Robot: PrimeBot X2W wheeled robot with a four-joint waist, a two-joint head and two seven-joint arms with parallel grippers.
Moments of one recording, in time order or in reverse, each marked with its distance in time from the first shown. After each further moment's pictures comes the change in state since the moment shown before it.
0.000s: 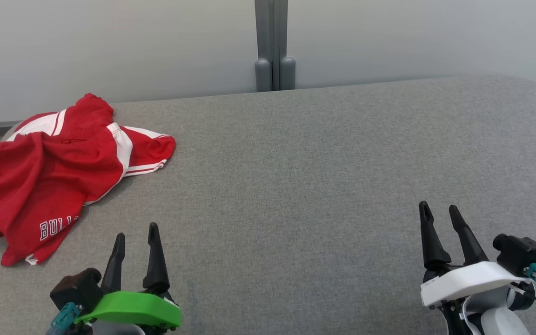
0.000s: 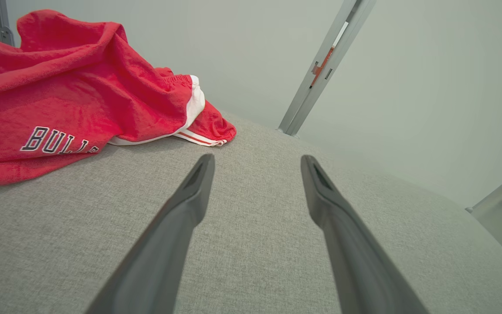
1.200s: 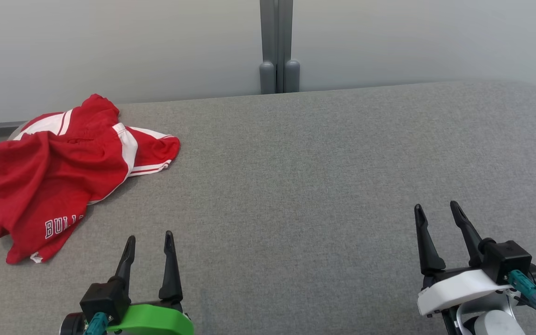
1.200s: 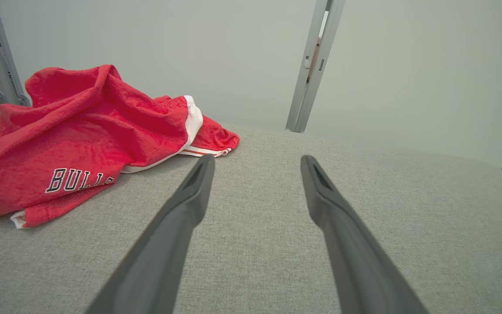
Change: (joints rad) left arm 0.021 0.003 -0.043 0.026 0.222 0.010 -0.073; right arm 0.013 -0.003 -0.007 -0.008 -0.312 0.000 -0.076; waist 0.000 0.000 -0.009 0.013
